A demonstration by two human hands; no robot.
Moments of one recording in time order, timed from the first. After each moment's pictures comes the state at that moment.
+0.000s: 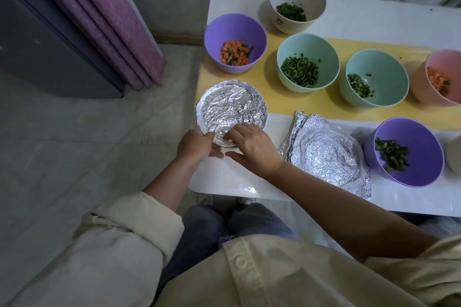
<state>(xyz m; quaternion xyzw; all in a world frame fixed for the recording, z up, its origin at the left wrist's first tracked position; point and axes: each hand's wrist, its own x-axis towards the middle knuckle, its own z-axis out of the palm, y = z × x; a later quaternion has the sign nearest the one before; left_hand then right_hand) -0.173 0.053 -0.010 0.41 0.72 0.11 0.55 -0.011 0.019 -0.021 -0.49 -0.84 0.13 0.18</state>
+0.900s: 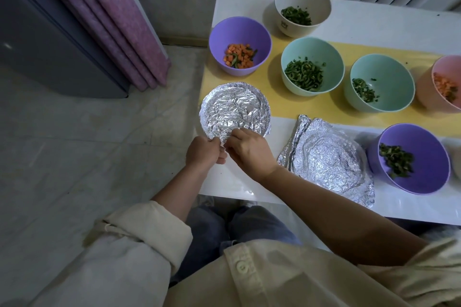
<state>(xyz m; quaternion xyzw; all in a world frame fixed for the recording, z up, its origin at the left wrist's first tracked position) -0.160 0.041 -0.014 0.36 0.73 0.16 0.55 -0.026 0.019 -0.026 -0.52 -0.82 0.10 0.20</state>
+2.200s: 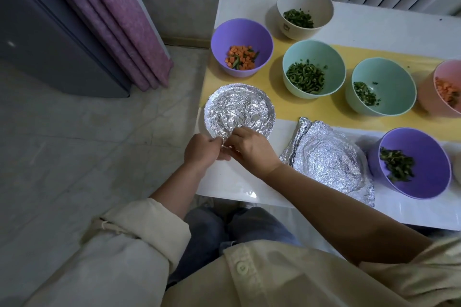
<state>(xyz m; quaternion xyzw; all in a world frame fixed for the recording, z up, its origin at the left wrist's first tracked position) -0.163 0.046 -0.004 0.41 0.73 0.13 0.53 -0.020 0.028 -0.022 -0.49 -0.83 0.16 0.22</state>
